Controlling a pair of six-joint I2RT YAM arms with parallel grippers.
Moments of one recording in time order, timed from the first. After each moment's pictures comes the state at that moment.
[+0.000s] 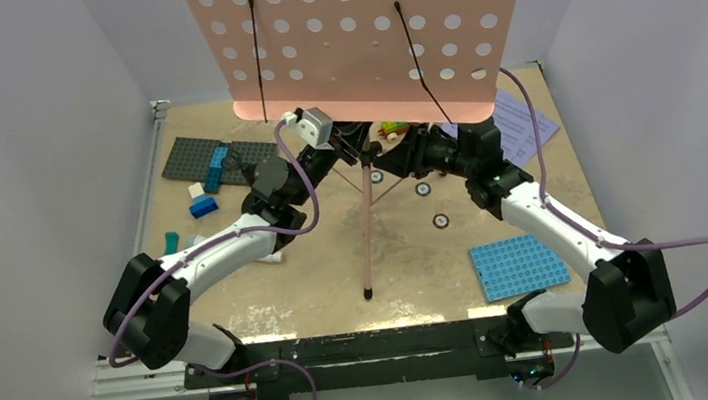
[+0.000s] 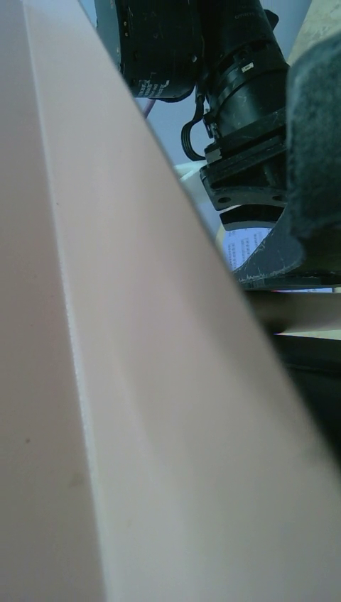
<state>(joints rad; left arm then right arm) -0.71 1.46 0.92 0.97 0.13 -0.07 0.41 1.25 0.90 0.13 -0.52 0.62</state>
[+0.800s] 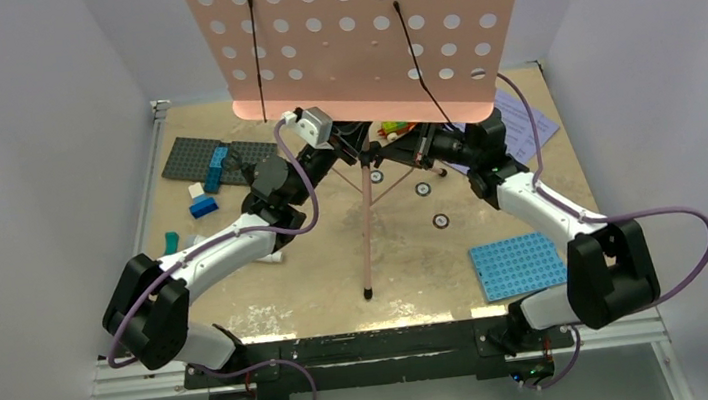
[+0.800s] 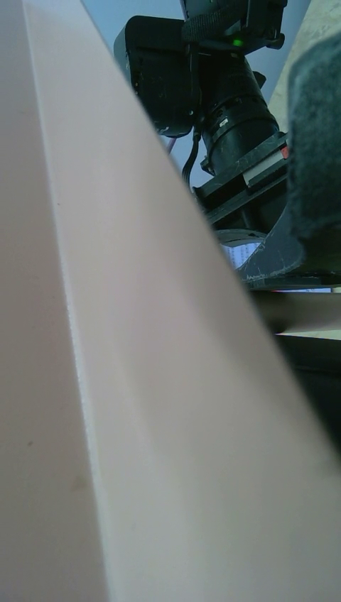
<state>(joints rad) -0.72 1.46 0.92 0.95 0.13 -0.07 0.30 1.37 0.88 0.37 -0.74 1.06</state>
